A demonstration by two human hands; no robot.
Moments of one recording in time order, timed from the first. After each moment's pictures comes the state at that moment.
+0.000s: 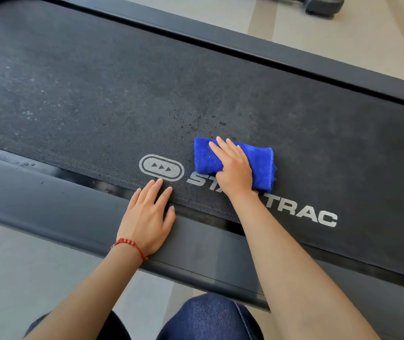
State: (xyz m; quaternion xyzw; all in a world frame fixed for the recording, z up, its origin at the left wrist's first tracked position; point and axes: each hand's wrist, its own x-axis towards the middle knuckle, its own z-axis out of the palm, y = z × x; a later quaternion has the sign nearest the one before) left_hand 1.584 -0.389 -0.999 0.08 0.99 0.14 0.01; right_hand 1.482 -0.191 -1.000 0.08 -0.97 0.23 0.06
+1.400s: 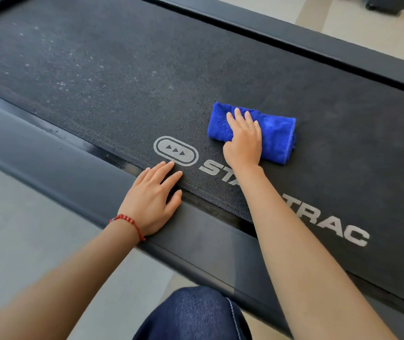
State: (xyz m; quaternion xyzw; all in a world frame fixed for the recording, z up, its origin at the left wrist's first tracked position) left_hand 1.587 -0.385 -0.997 0.07 0.99 0.12 -0.02; right_hand 1.438 -0.209 -1.003 0.09 -0.97 0.19 0.09
